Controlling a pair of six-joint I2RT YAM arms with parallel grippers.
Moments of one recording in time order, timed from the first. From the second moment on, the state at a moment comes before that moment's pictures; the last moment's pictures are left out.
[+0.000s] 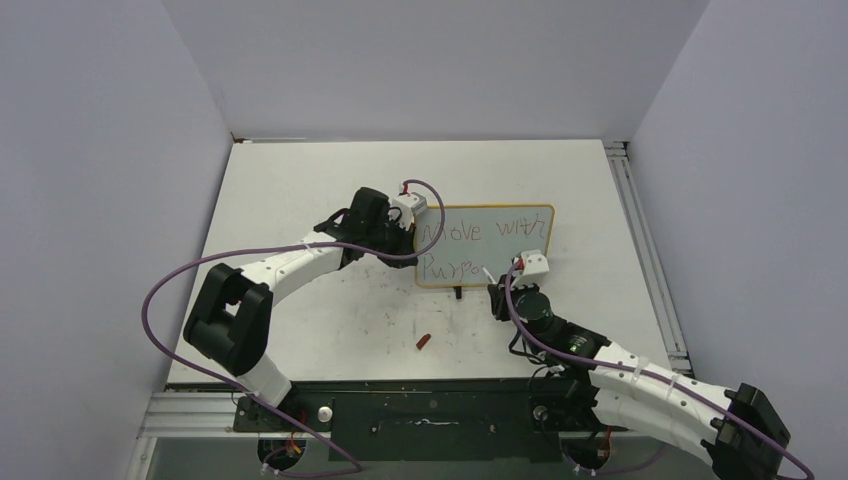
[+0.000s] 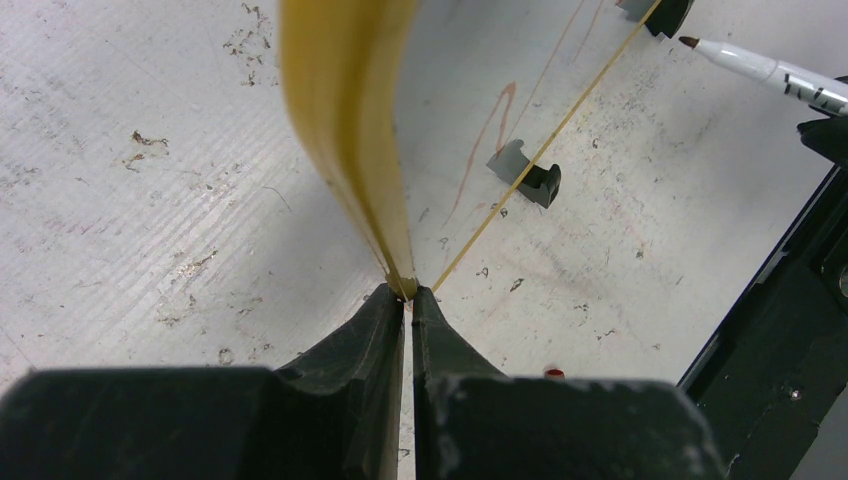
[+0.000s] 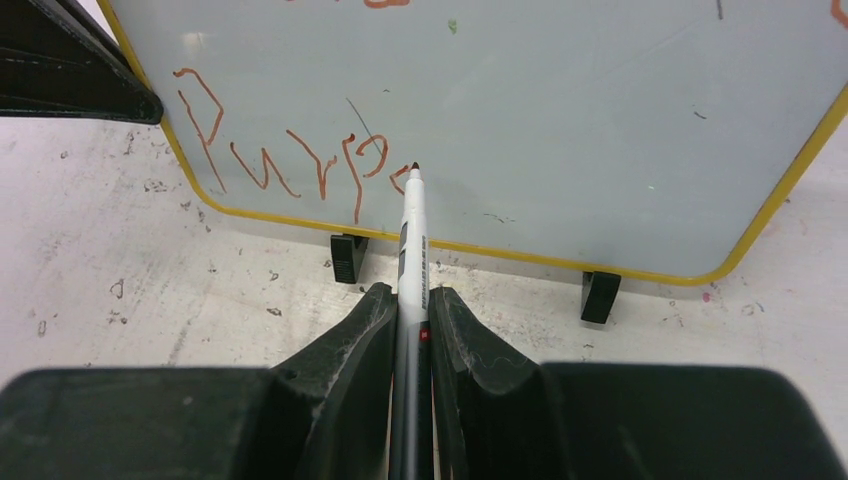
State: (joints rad) left arm -0.55 1.63 1.08 -0.25 0.40 -0.07; right arm 0.88 0.80 0.32 0.07 0.51 0.40
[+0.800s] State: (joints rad) left arm -0.55 1.63 1.08 -0.25 0.40 -0.07; right arm 0.71 0.73 0.32 0.03 0.30 0.35
